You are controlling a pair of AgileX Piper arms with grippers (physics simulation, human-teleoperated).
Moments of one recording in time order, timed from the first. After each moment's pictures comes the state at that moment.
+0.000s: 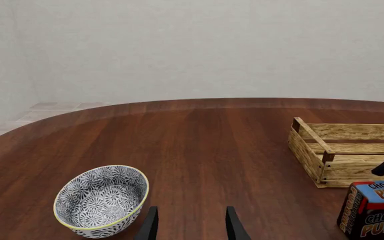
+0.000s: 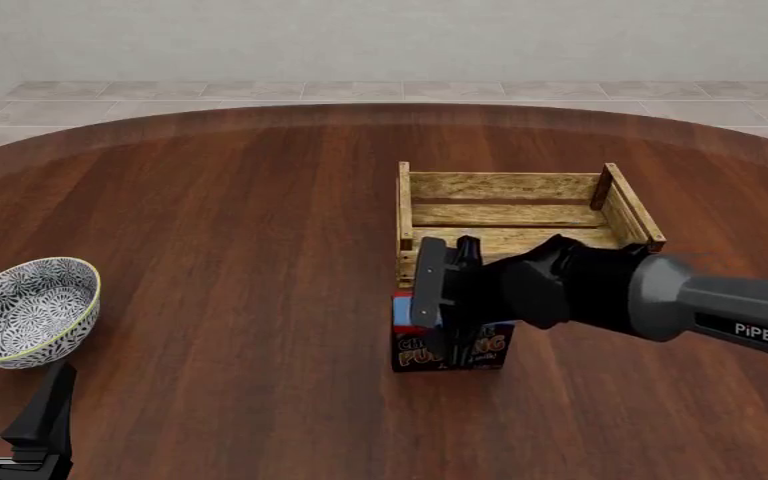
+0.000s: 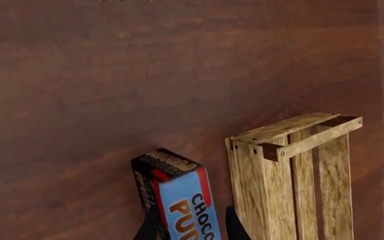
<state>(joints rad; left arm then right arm) 0.00 0.01 0.00 0.00 0.00 0.60 1.67 -1.00 0.32 -0.90</state>
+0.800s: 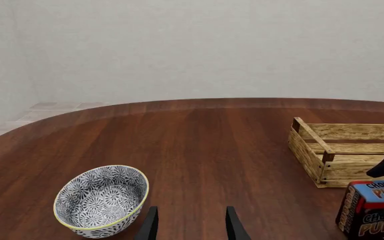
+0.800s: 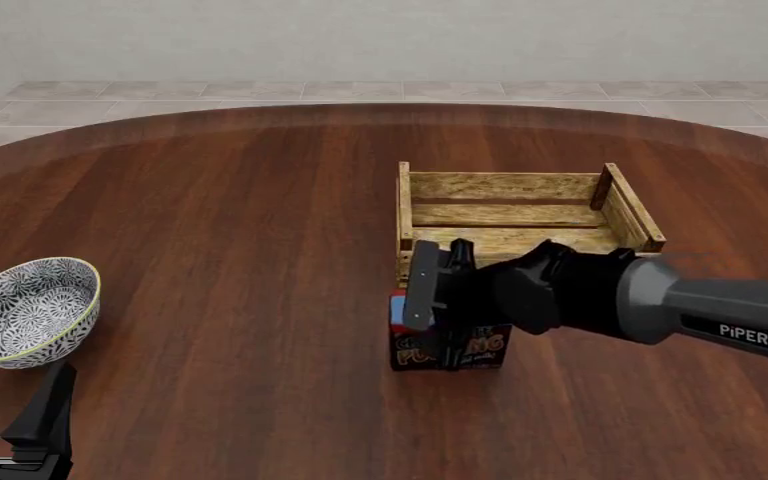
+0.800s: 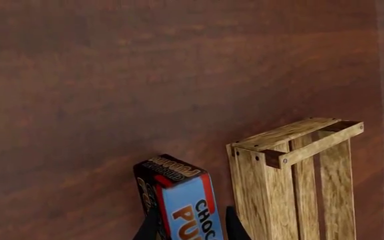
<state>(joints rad) 0.00 0.01 0.00 0.00 0.00 0.62 1.69 -1.00 0.29 -0.87</state>
